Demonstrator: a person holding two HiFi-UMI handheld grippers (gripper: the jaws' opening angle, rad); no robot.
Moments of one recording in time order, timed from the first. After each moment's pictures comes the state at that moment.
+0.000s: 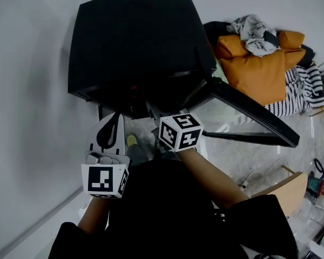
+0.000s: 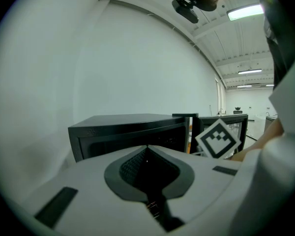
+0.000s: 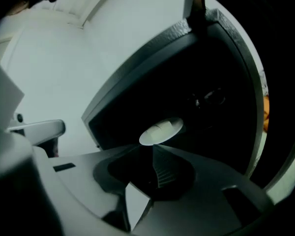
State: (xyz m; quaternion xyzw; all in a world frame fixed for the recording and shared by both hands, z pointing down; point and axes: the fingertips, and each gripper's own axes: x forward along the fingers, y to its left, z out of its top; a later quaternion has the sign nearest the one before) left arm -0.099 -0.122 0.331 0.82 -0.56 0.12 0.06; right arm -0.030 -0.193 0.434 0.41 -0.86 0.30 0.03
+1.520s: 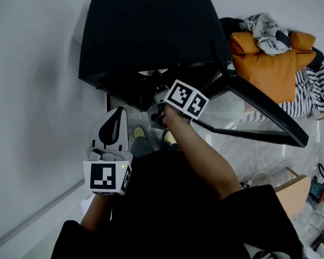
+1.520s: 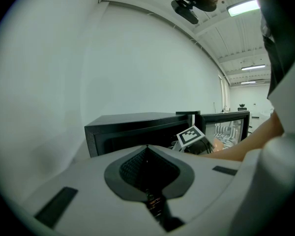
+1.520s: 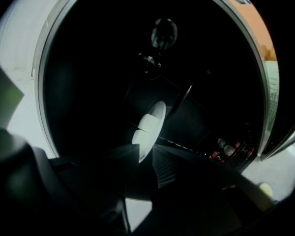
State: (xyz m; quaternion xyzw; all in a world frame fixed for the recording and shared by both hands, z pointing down) left arm -0.121 -0.103 0.331 0.80 -0.59 0.13 0.06; right arm -0.047 -0.246 0.471 0.43 -0.72 0.53 -0.12
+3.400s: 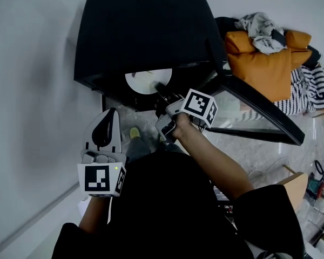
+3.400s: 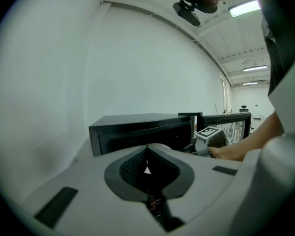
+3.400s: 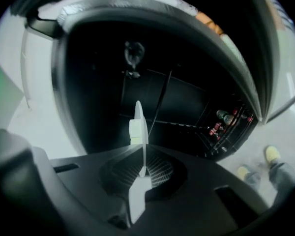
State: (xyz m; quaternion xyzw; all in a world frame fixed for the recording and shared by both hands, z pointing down) left arm -0.130 -0.104 0.329 0.79 -0.59 0.12 0.06; right arm -0.028 -0.202 0.464 0.34 -0.66 0.65 -0.16
